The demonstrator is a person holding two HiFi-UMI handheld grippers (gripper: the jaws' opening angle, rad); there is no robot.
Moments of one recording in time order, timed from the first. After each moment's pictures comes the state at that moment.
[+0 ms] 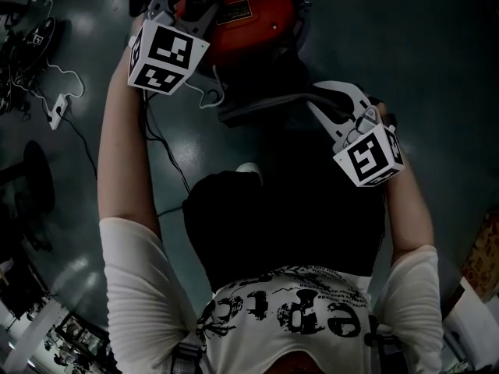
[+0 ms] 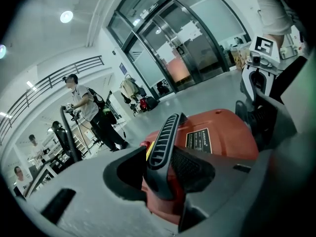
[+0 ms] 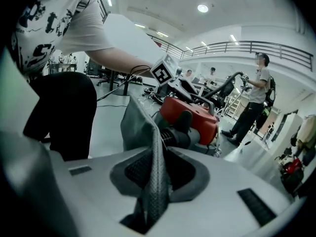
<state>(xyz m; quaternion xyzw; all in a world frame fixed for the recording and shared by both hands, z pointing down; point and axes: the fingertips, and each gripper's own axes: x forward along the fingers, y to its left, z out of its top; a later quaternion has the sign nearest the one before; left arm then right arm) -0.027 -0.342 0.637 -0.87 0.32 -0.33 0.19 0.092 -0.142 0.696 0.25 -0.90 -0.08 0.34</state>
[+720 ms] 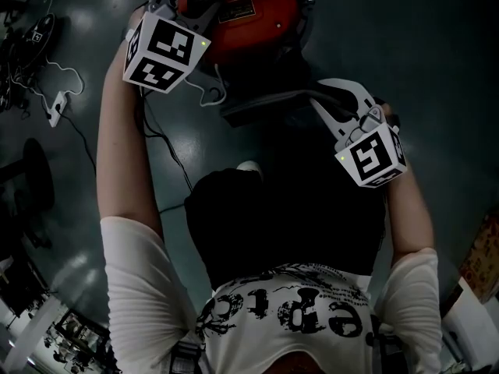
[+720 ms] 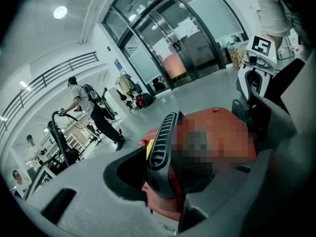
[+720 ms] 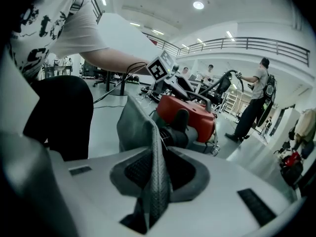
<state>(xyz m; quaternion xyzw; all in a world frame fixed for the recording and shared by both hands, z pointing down) -0.024 -0.340 0.637 -0.87 0.29 -0.36 0.18 0.095 -0.149 0.697 0.27 -0.90 -0.06 0.34</state>
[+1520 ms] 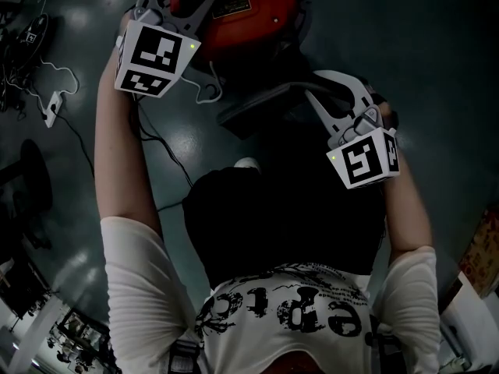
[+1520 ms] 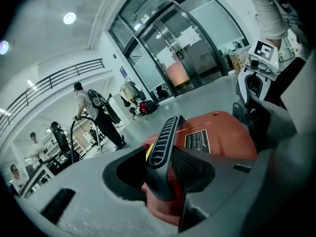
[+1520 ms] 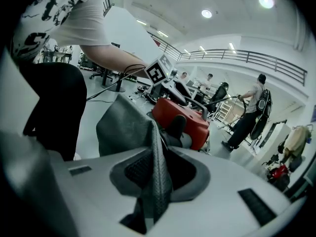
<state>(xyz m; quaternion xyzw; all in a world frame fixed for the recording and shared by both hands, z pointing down) -0.024 -0.338 0.630 -0.88 0.30 -0.31 0.20 0.088 -0.157 0.688 0.30 -0.88 -0.11 0.34</state>
